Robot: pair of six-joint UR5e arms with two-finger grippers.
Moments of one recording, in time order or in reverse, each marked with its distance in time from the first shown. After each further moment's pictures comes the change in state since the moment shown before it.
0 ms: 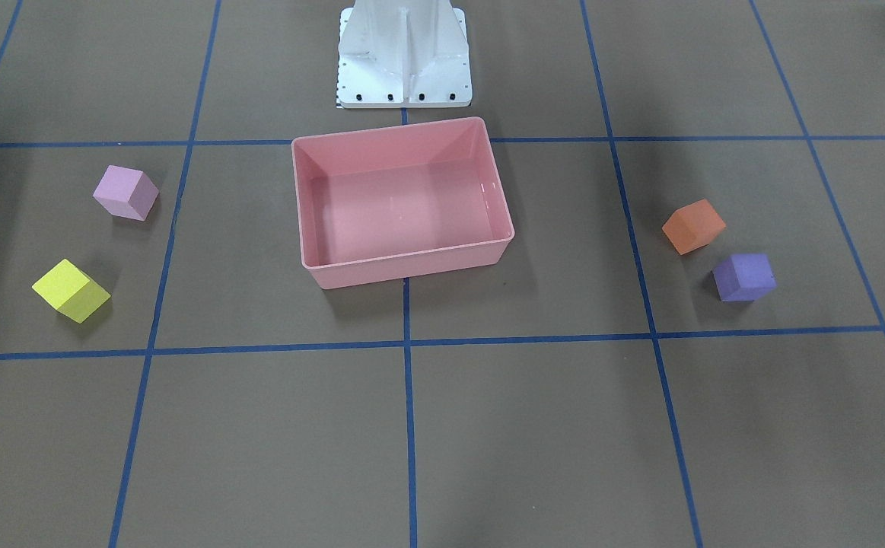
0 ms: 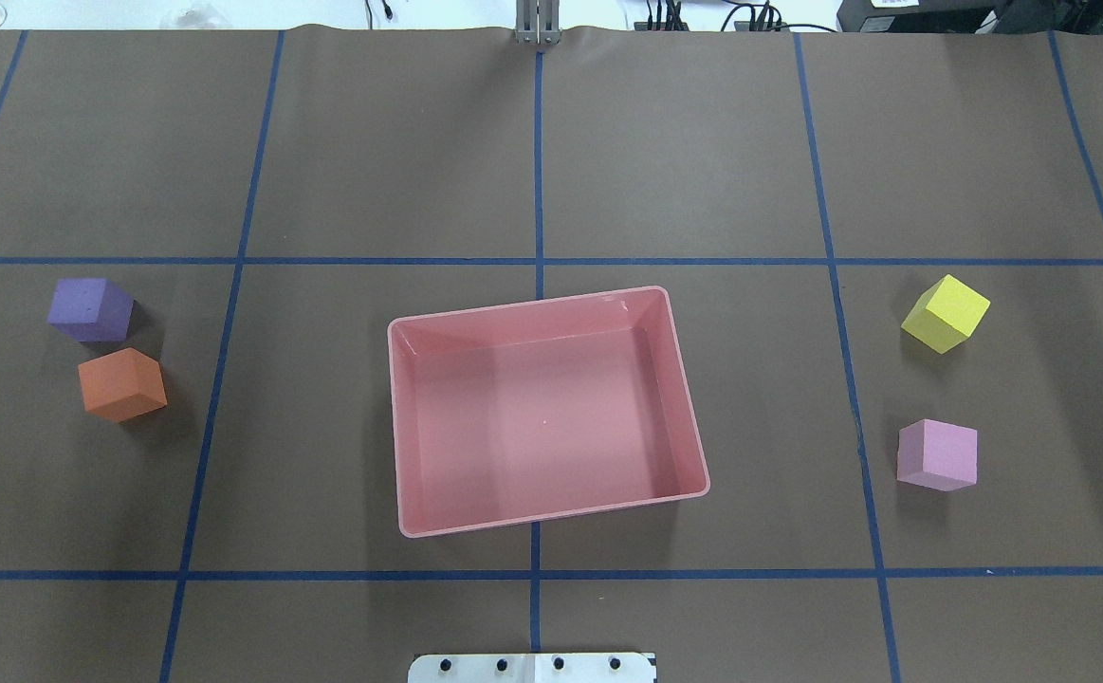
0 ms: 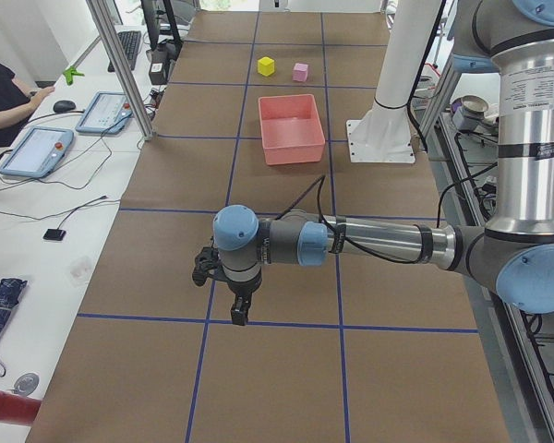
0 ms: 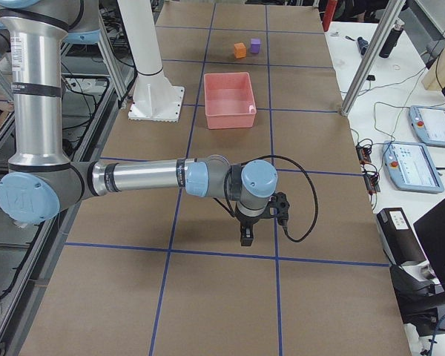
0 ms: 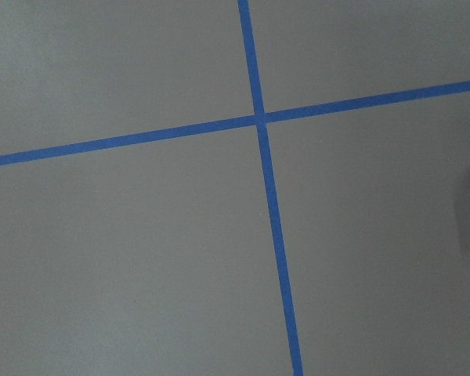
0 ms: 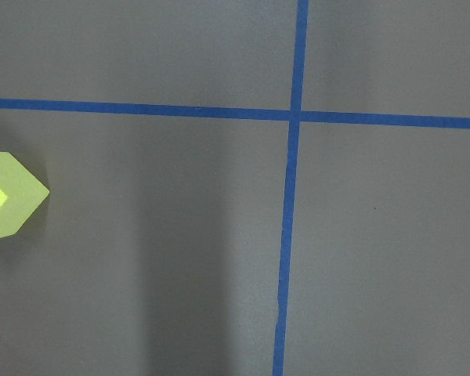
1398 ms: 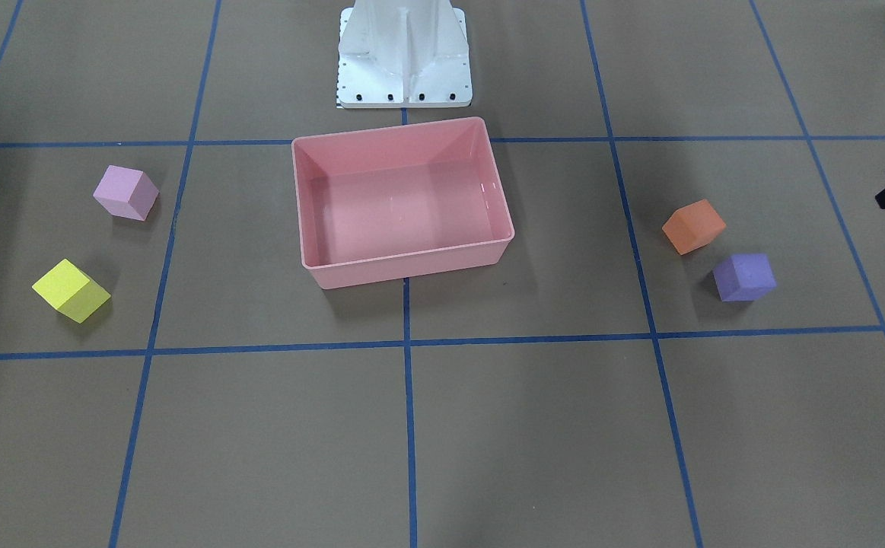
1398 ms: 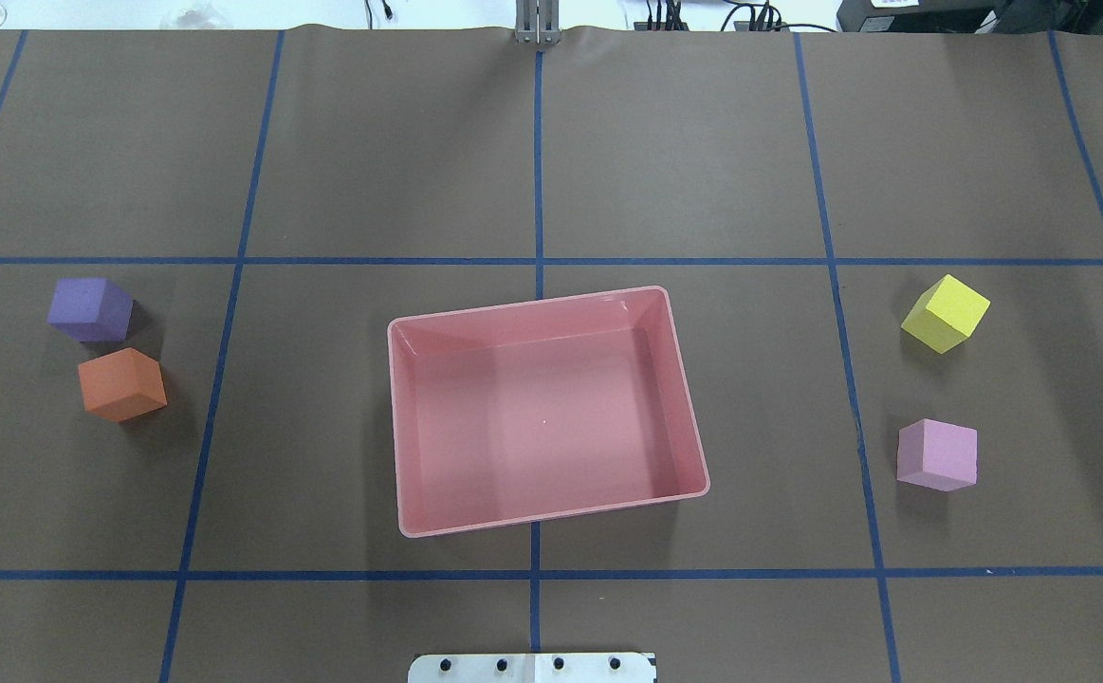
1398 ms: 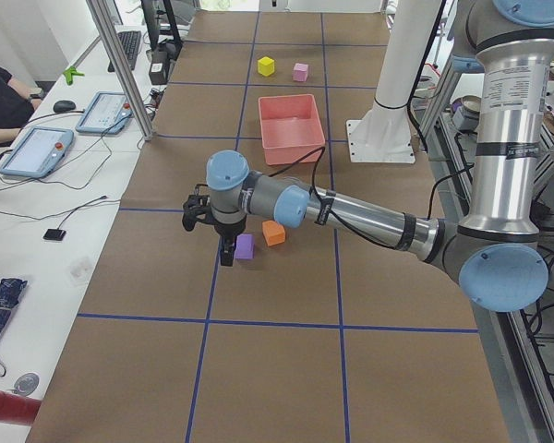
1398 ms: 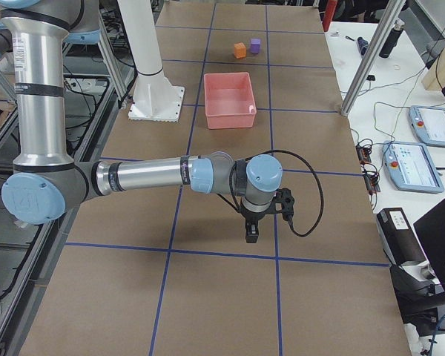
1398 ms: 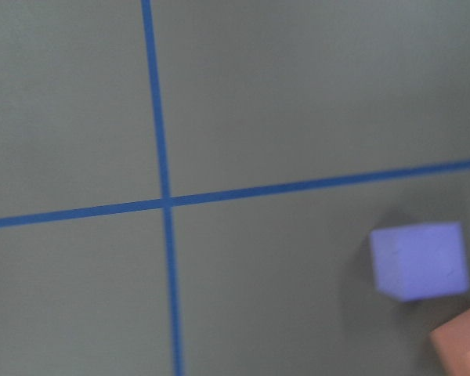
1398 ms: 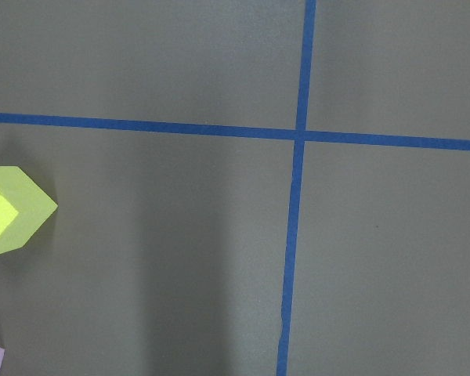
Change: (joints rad) left arm 0.200 -0.101 -0.155 -0.114 -0.050 -0.555; right arm -0.006 0.027 0.001 0.001 -0.008 0.010
